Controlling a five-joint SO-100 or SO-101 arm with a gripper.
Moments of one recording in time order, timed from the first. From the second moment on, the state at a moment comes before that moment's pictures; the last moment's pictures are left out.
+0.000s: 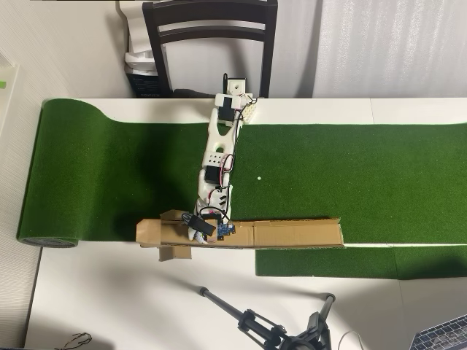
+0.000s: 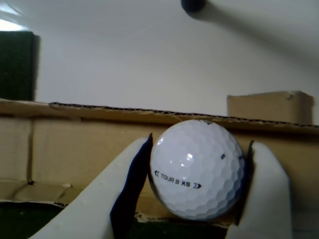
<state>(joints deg) 7.7 60.4 57.2 53.6 77.5</state>
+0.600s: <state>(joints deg) 7.7 60.5 56.3 53.6 75.6</state>
